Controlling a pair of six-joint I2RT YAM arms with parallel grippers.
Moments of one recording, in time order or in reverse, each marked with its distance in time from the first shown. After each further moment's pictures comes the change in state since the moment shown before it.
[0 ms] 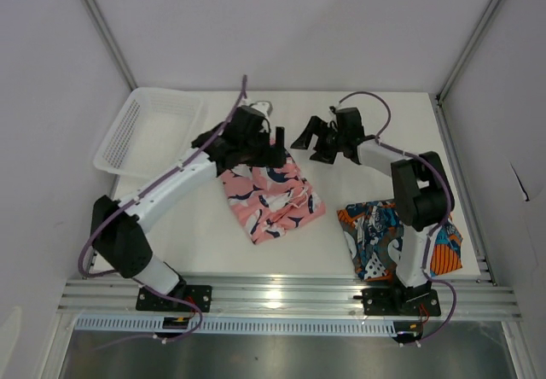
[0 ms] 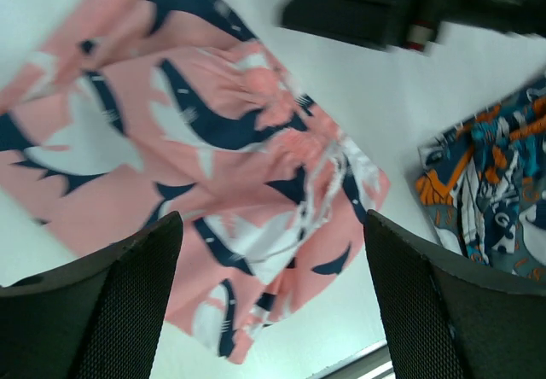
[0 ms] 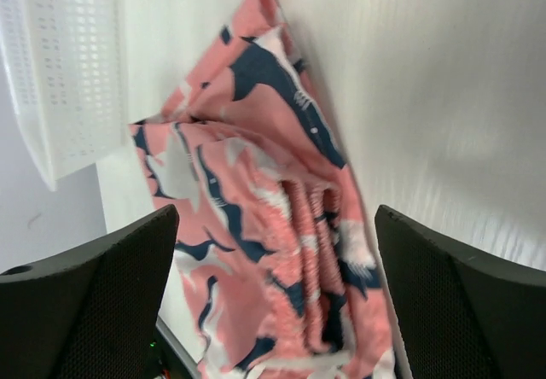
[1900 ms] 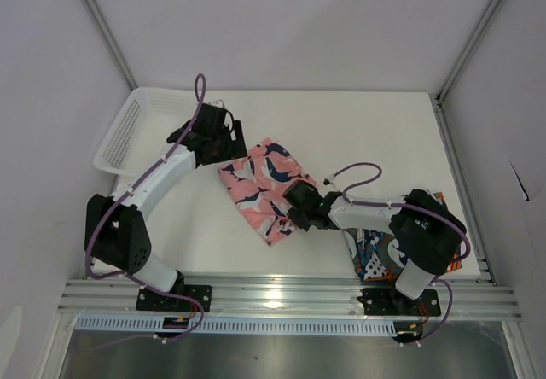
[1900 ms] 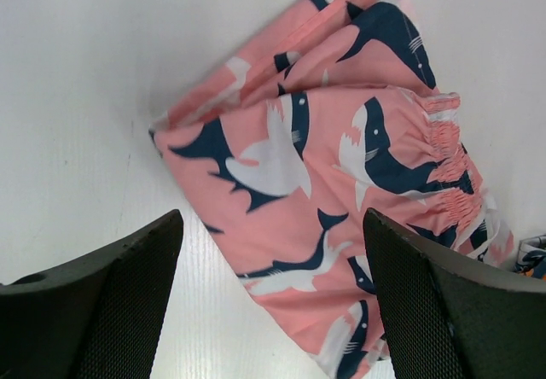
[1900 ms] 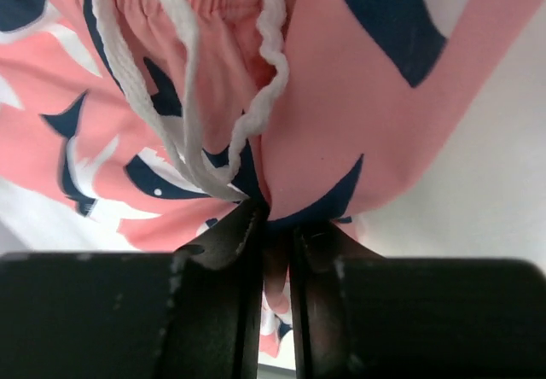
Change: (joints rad) left arm 0.332 -0.041 -0.130 0.006 -0.050 -0.057; right arm 0.597 -0.318 -0.393 -0.305 0.809 0.927
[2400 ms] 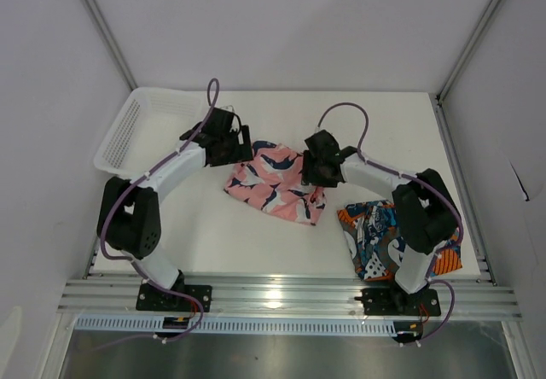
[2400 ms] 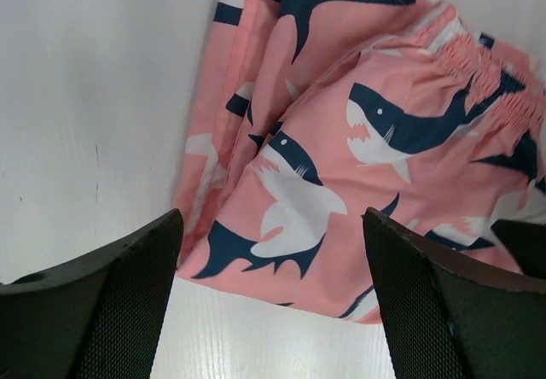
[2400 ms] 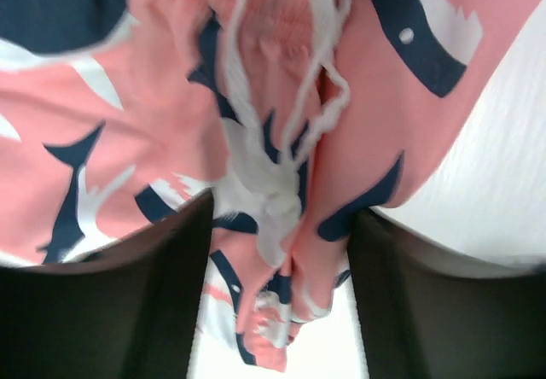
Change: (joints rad) left arm 0.000 0.118 -0.022 0.109 0.061 0.039; right arm -0.328 0.077 0.263 -0.161 -0.202 -1.033
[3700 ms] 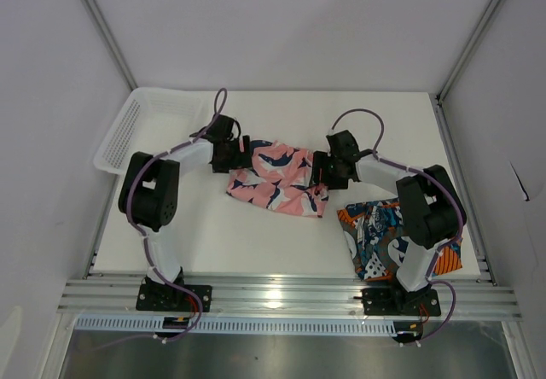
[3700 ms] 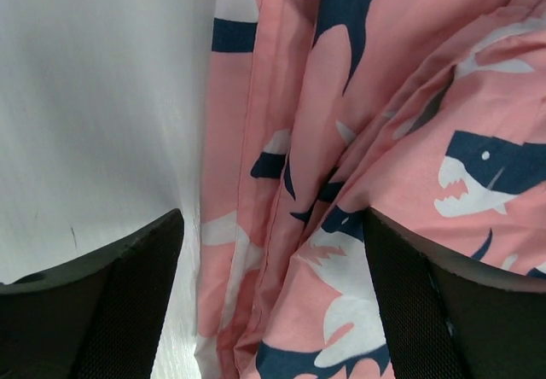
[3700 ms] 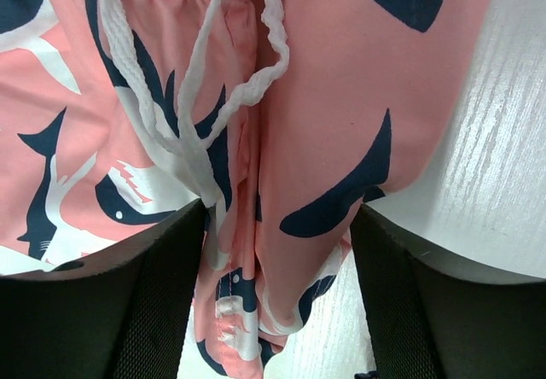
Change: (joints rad) left arm 0.076 0.245 0.003 0.120 0.122 0.079; right arm -0.172 0.040 -0.064 0.133 -0.250 -0.148
